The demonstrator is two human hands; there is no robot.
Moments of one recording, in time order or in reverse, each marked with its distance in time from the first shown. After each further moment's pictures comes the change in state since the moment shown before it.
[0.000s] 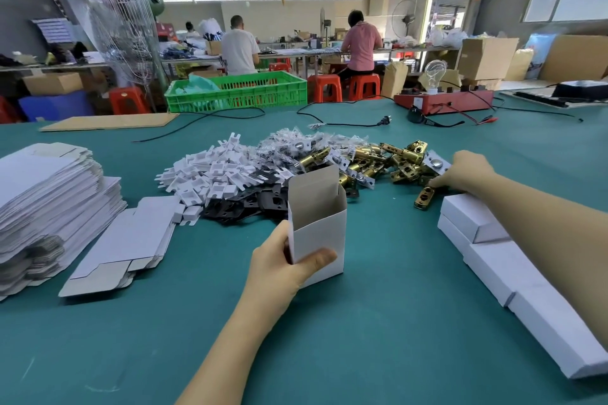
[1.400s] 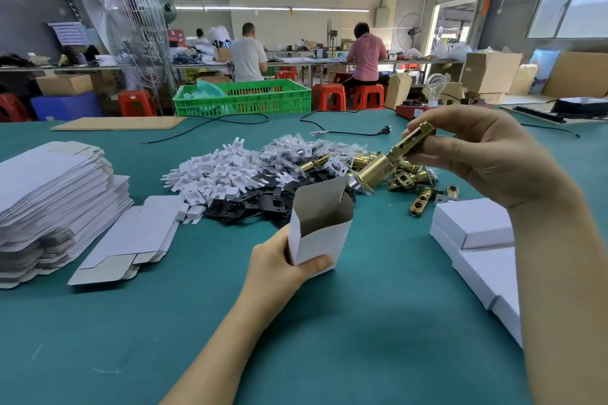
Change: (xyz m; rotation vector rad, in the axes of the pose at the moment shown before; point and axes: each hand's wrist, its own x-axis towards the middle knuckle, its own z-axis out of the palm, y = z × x) left_hand -0.002 -0.003 0.003 0.190 0.066 0.109; right_hand -0.152 -0.032 -0.088 1.251 -0.381 -0.893
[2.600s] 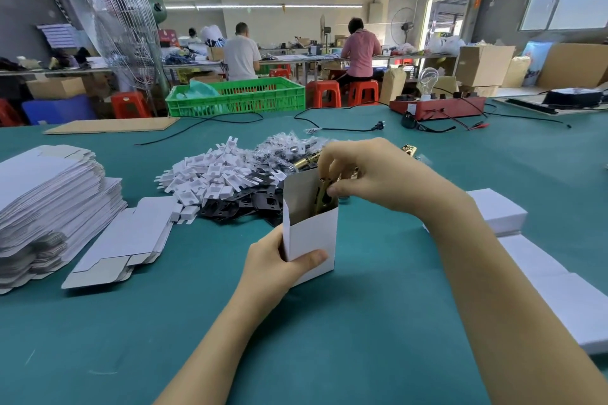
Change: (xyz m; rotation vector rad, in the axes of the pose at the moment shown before) left_hand -0.002 0.007 0.004 -0.085 -0.048 -0.127; right_hand 0.026 0.025 0.067 -0.975 -0.226 0.081
